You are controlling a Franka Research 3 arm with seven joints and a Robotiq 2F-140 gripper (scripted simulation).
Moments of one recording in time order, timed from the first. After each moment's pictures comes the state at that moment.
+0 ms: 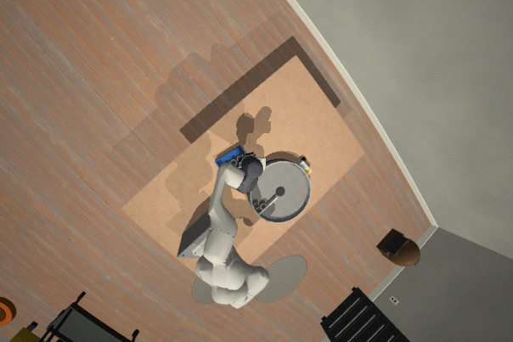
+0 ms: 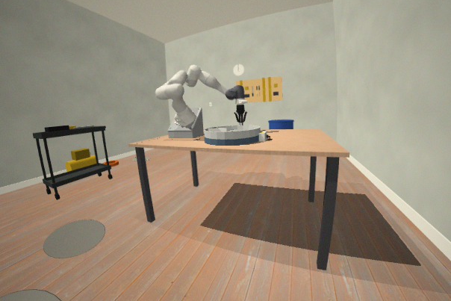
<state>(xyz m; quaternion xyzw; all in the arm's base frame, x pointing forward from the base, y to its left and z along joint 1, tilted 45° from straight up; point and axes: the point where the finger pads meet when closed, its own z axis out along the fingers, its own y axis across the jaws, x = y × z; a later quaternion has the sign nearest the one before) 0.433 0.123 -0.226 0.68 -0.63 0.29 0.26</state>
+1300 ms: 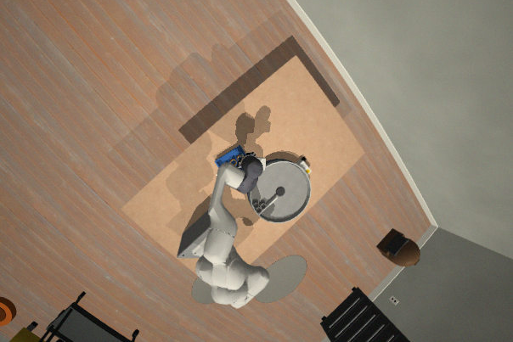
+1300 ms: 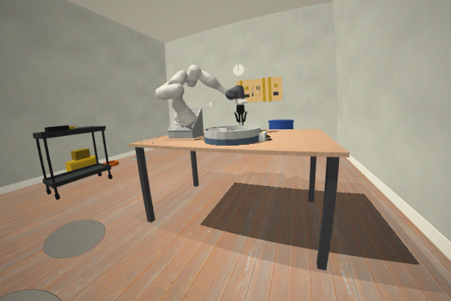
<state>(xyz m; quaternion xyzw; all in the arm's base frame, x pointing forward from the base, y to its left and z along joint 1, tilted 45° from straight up) 0.433 0.124 -0.226 0.68 -0.63 0.29 0.26</state>
